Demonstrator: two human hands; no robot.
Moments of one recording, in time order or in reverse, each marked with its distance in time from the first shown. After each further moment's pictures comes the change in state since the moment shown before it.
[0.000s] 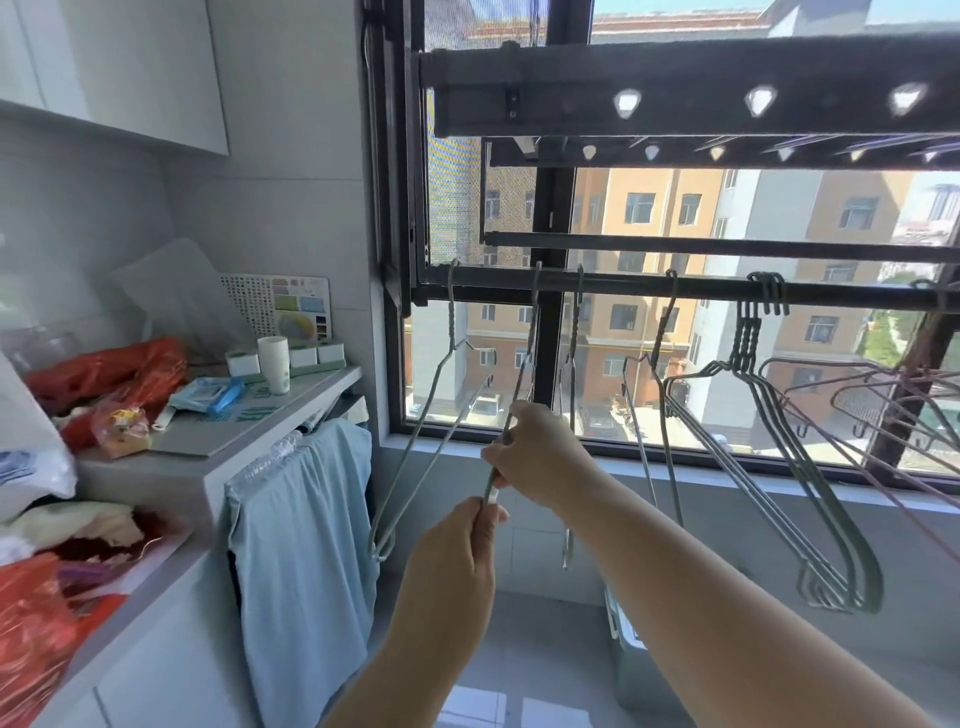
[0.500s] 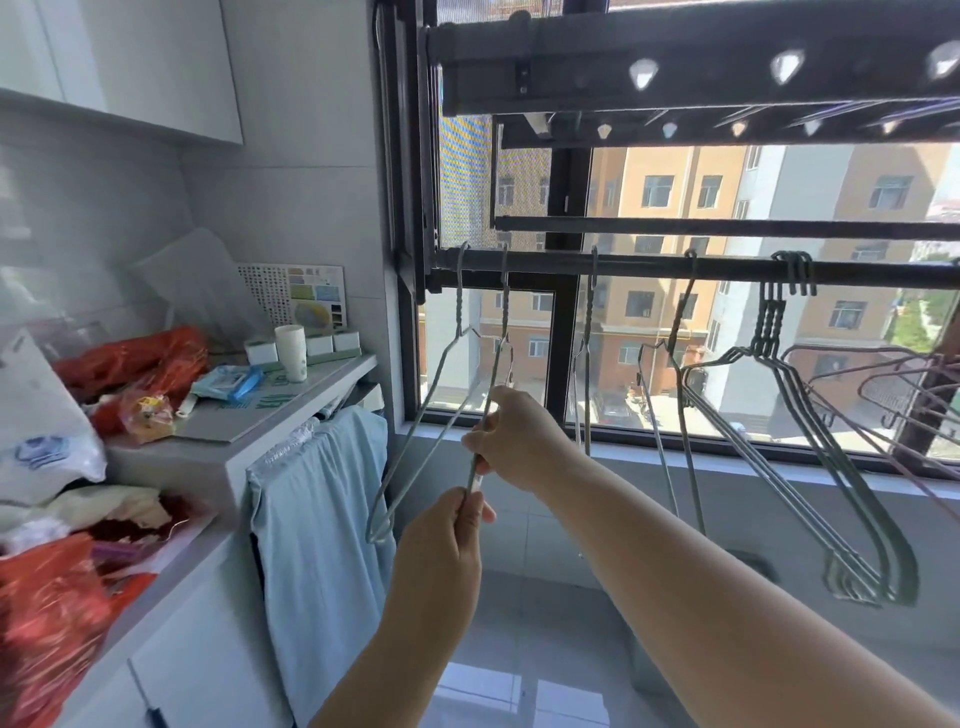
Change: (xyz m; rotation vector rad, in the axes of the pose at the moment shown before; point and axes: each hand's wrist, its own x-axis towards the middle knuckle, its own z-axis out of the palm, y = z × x) left_hand -0.004 -0.012 -0.009 0.010 0.075 -0.106; right_hand 0.007 -0.007 0.019 0.077 -0.079 -0.079
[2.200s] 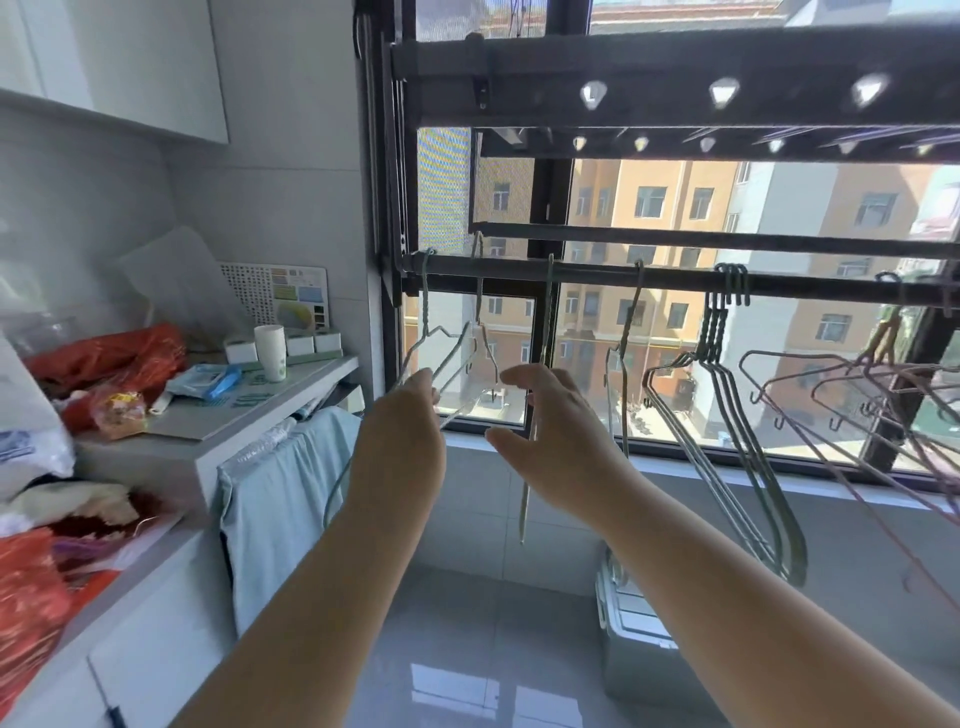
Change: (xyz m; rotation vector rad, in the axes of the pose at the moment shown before) left_hand 0.072 0.055 0.003 0.401 0.071 0.047; right_hand -0.056 0.025 -0.064 -0.194 0.175 -0.289
